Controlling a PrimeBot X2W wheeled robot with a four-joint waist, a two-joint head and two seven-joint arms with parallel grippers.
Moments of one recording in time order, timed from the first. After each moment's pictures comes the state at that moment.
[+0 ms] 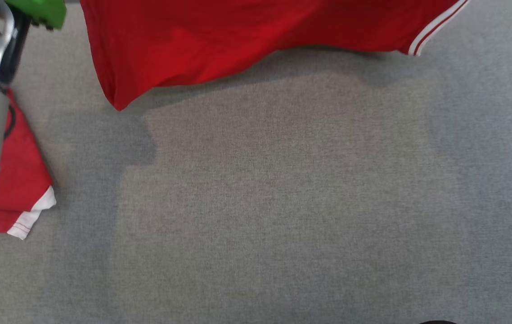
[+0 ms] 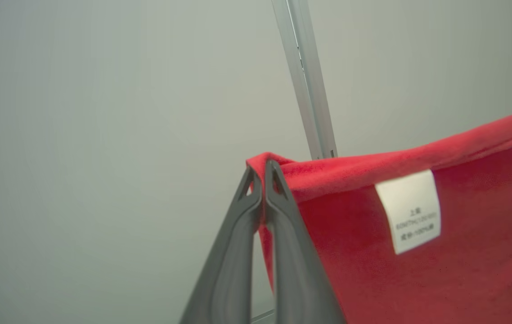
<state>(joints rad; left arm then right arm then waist) -1.14 0.39 -0.42 0.54 -0.38 -0.13 -0.10 -1.04 -0.39 0.11 0.36 0.29 0.13 -0.11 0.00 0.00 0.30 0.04</state>
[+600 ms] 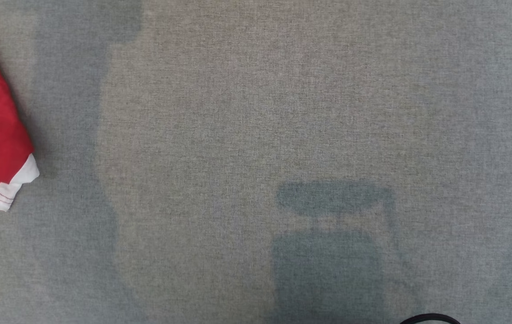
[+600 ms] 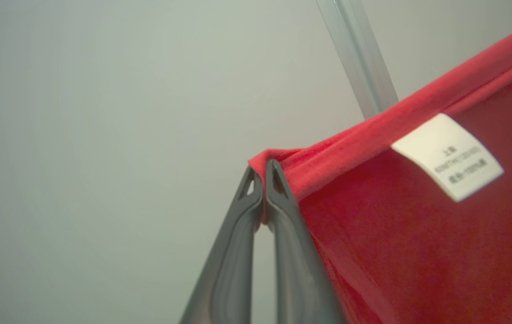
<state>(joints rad) -1.65 0.36 -0.42 0.72 -0.27 -0.05 -0.26 -1.69 -0.50 0.03 0.61 0.06 0.13 -0.22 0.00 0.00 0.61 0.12</state>
